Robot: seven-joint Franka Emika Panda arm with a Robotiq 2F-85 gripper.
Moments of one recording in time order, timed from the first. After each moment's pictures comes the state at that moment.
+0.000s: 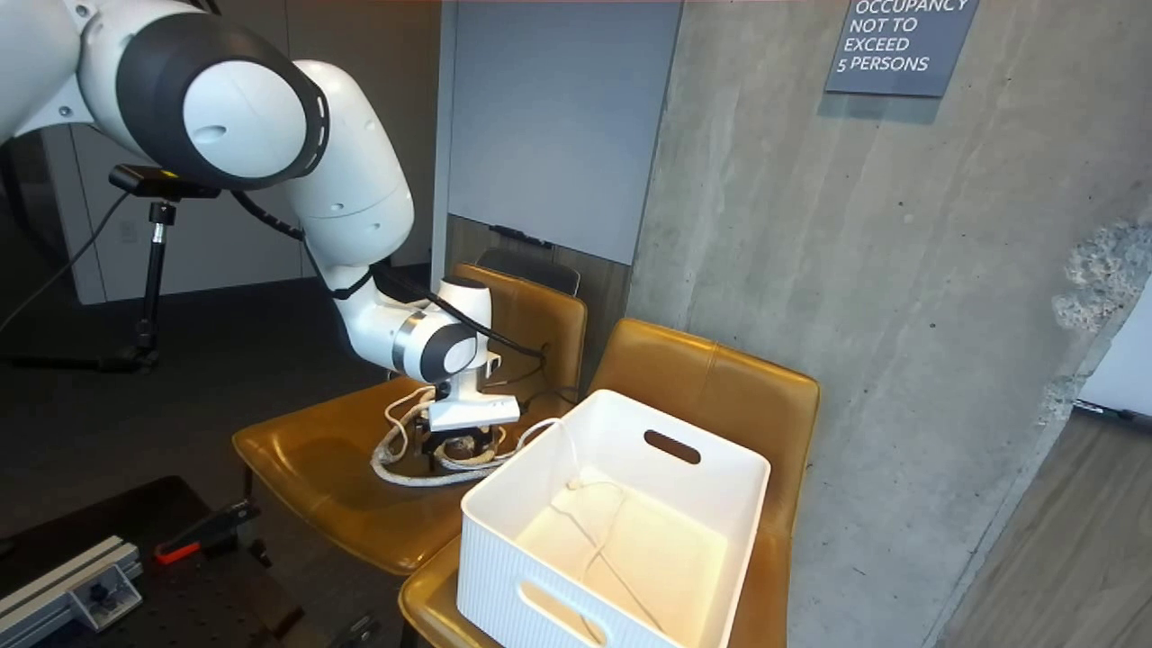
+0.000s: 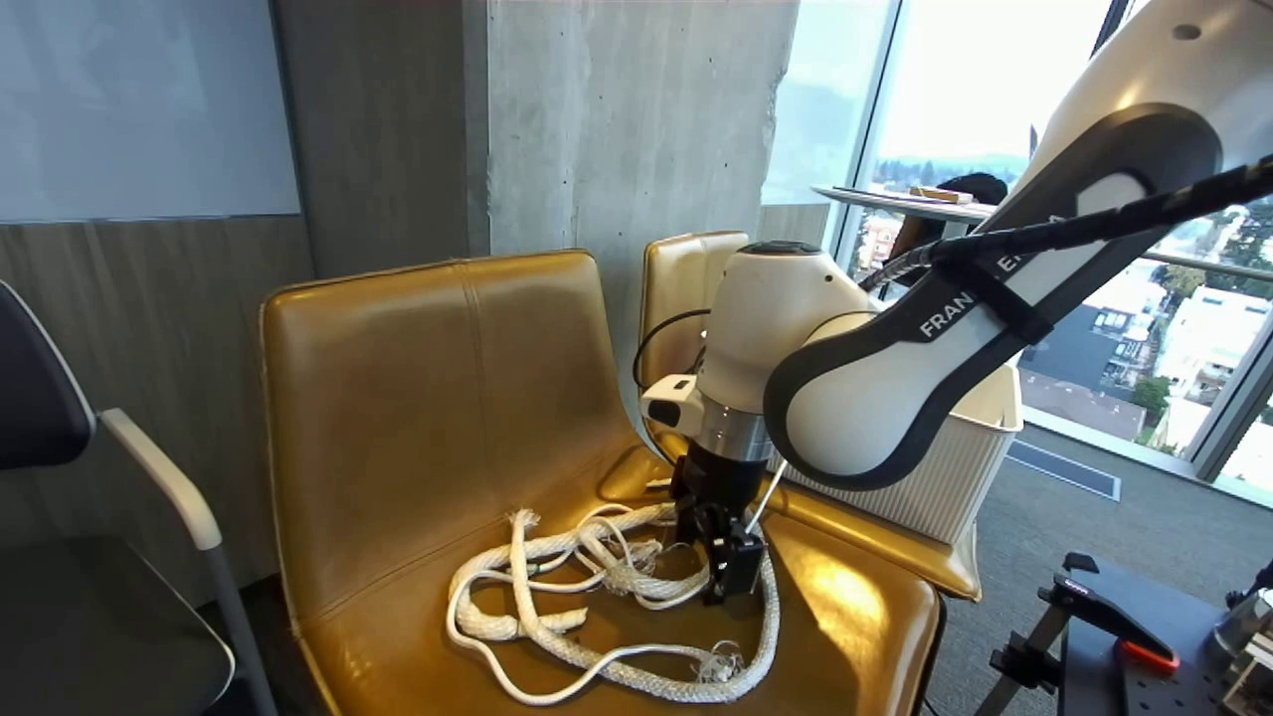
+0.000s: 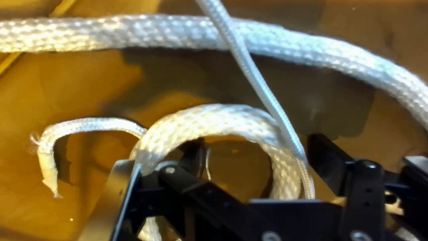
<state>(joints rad) -0.04 0.84 0.15 -1.76 -0.20 2.64 -0.83</state>
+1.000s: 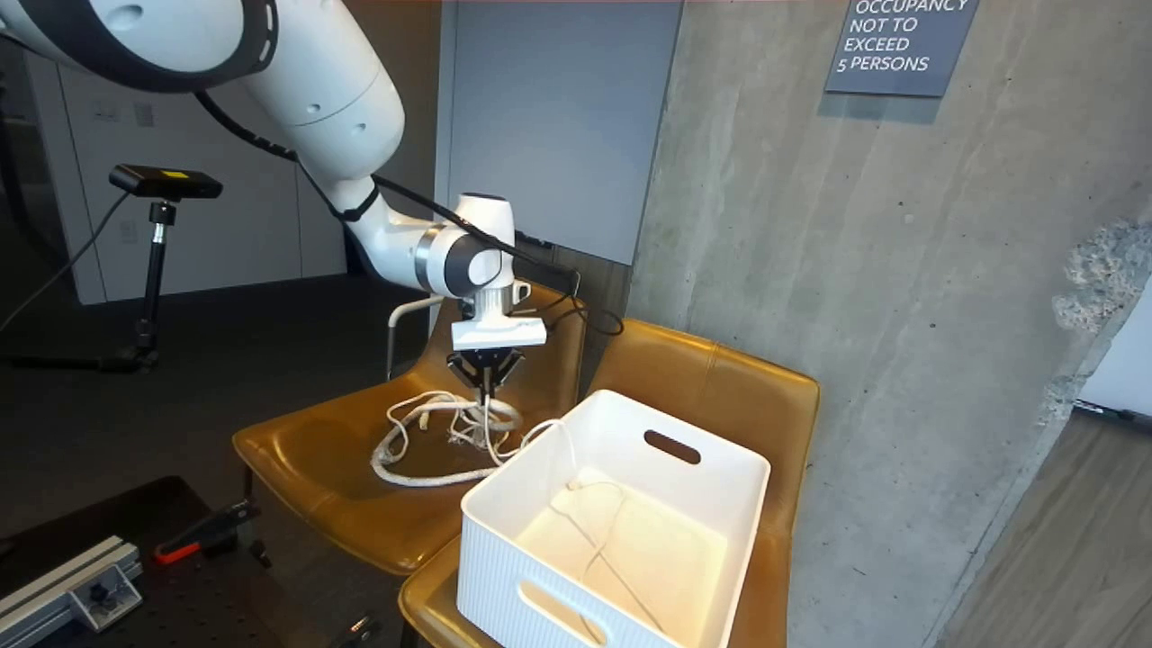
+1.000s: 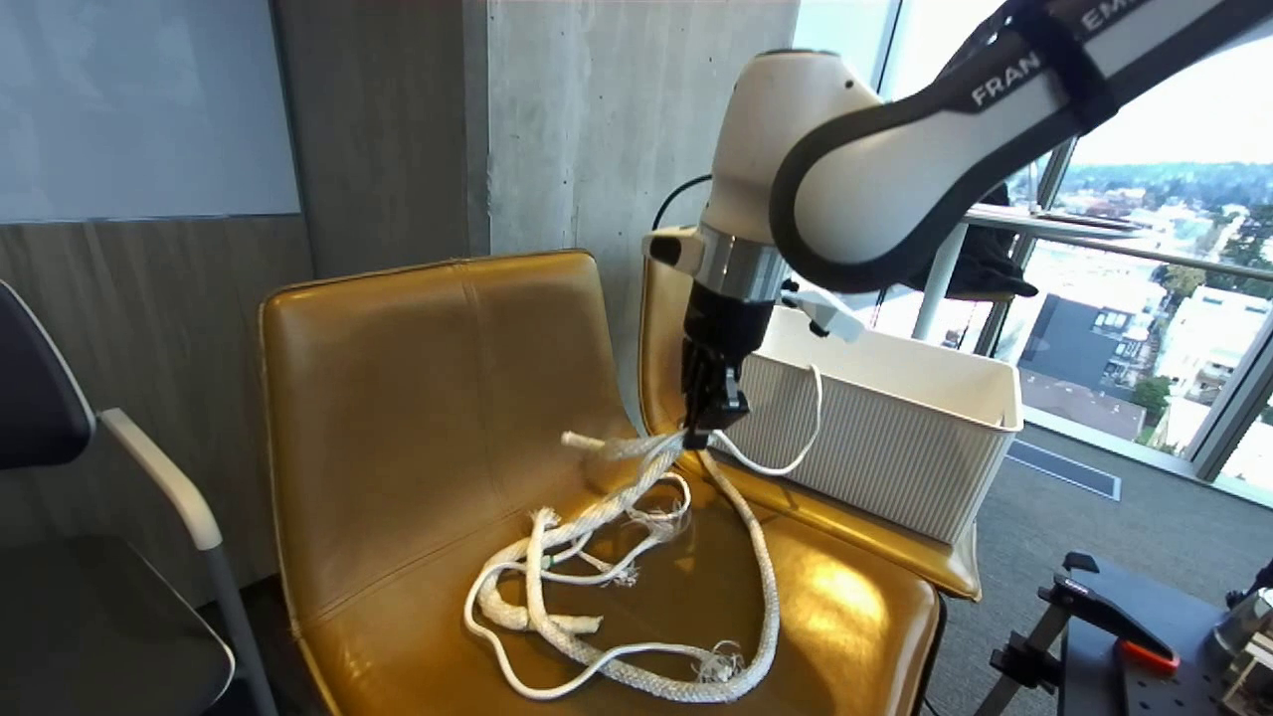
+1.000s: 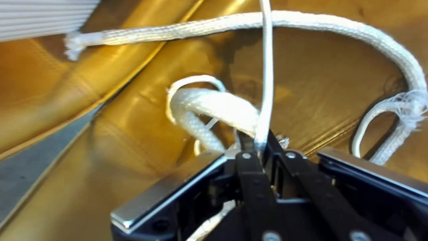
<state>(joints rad) -0.04 0.64 0.14 -1.72 -0.19 2.46 -0.73</state>
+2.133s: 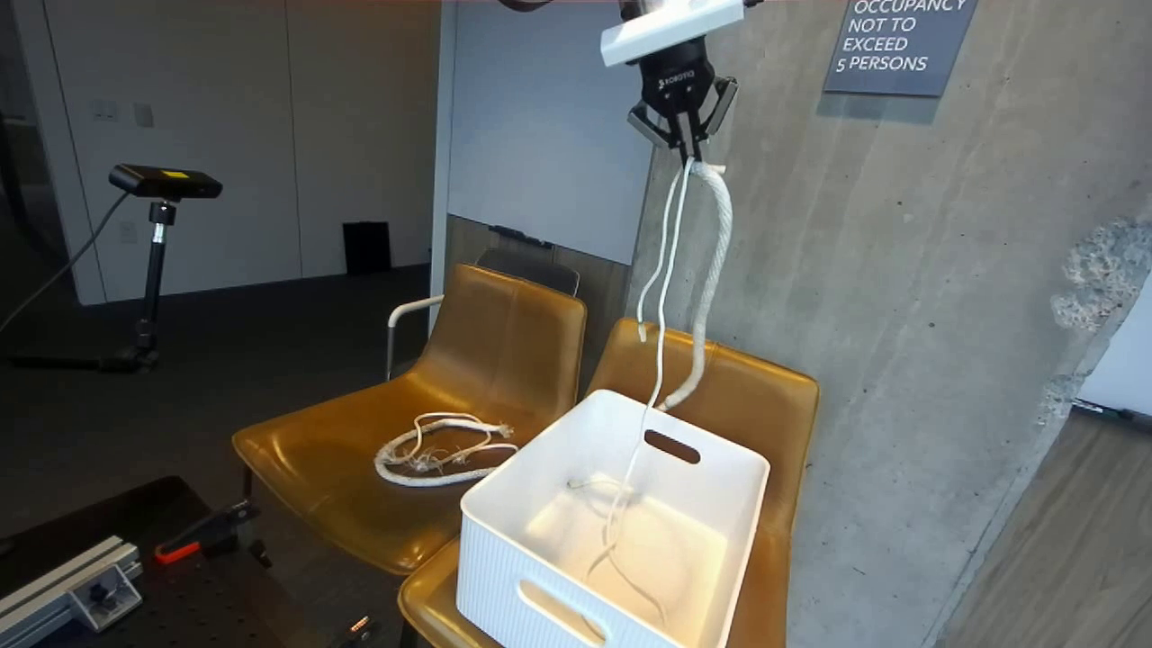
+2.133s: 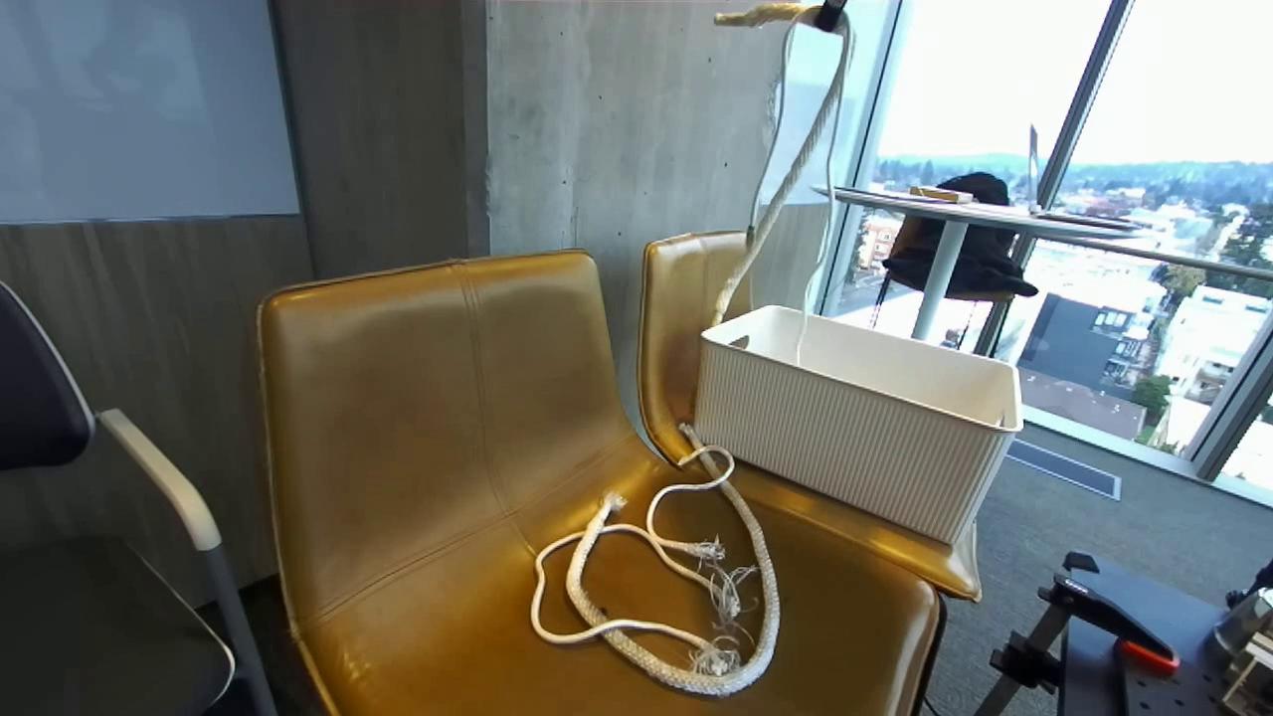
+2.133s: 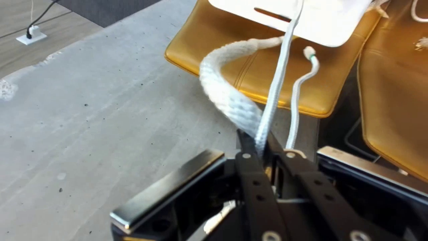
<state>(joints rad) -0.19 0.40 -0.04 -1.14 -0.16 2.04 -0.57</state>
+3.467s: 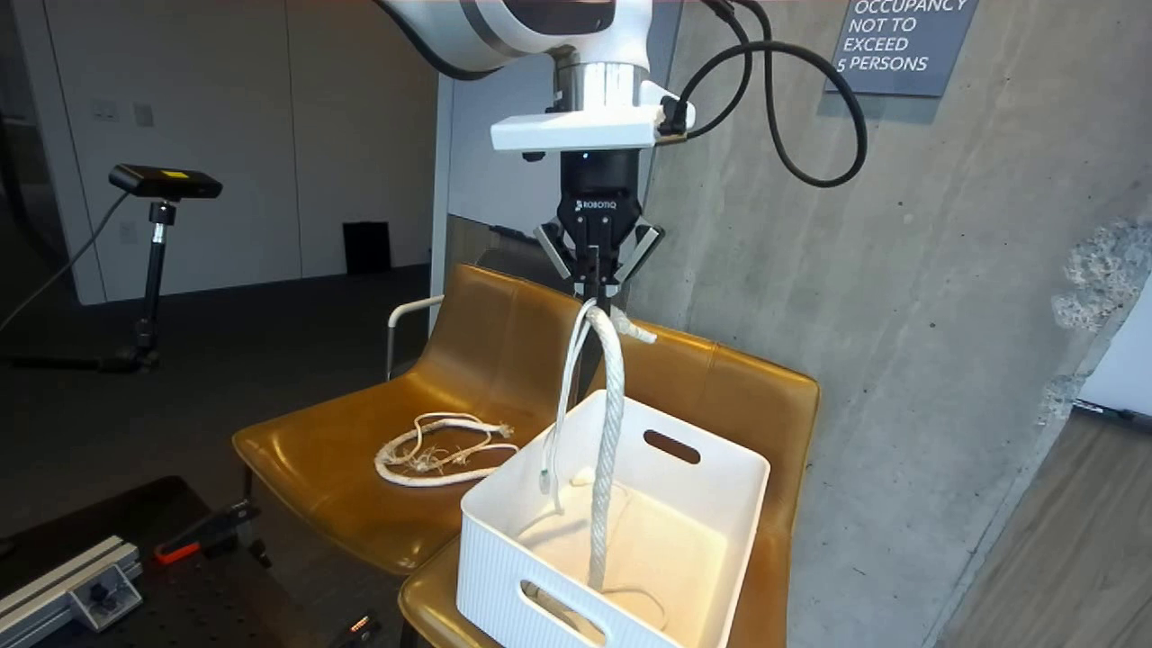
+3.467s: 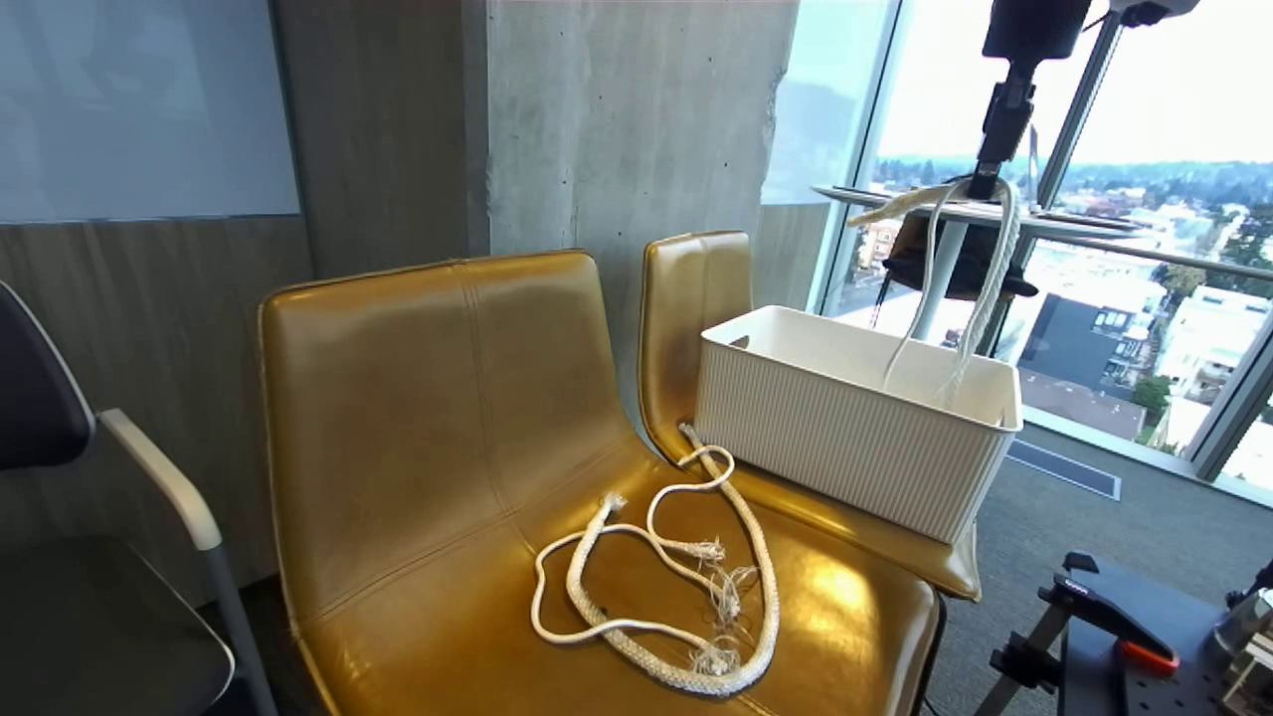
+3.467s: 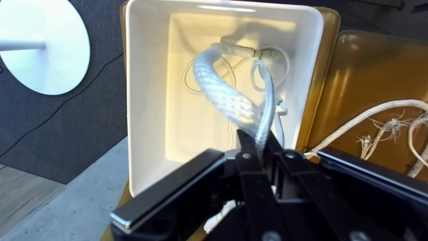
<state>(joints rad) -0.17 0.07 -0.13 -1.83 -0.17 1.97 -0.47</state>
